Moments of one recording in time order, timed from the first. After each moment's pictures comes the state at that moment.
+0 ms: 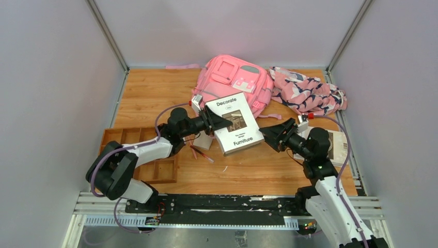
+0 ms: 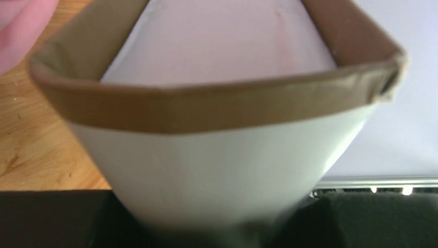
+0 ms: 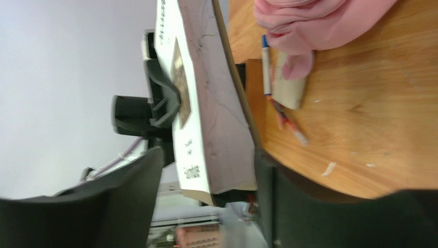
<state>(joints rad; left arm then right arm) -0.56 1.45 0.59 0.84 0.60 -1.36 0.16 0.62 0.36 0.12 -0.65 1.27</state>
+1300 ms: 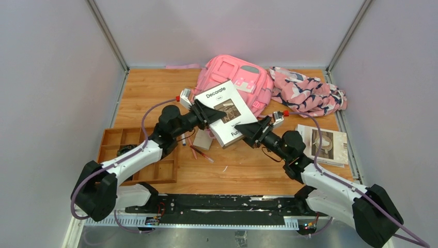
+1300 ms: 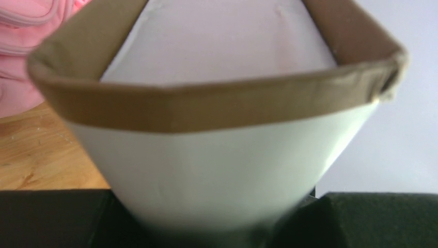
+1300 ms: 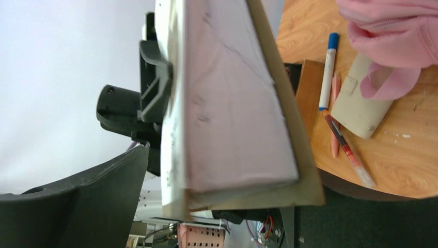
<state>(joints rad) -0.56 1.21 0.65 0.54 0.38 -1.28 0.64 0.94 0.32 0.69 -0.26 1.31</state>
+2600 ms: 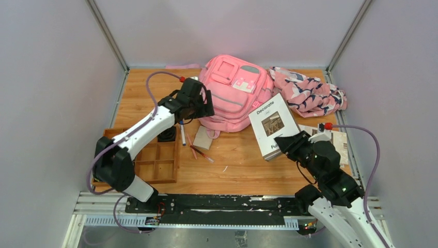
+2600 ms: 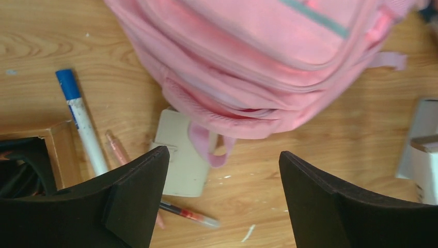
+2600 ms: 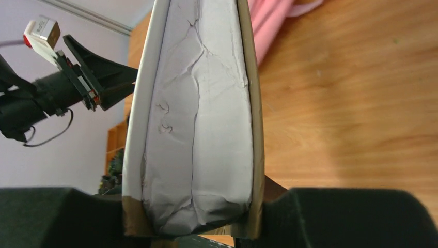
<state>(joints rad) -0.54 1.46 1.24 -0.52 -0.11 -0.61 0.54 0.33 0.63 -0.56 0.17 0.91</state>
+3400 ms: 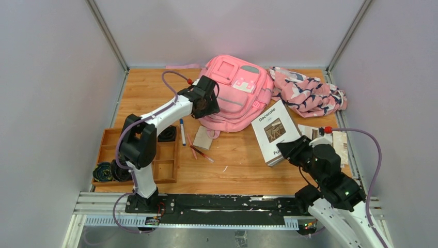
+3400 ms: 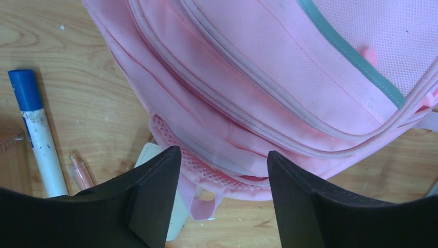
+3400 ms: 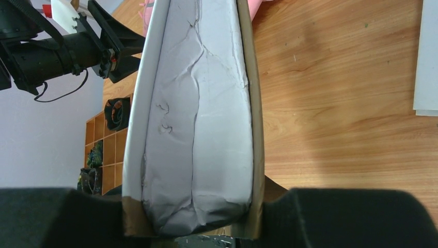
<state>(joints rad) -0.55 1.83 1.44 -0.59 -0.20 -0.78 0.54 0.28 0.63 -0.72 0.19 0.87</state>
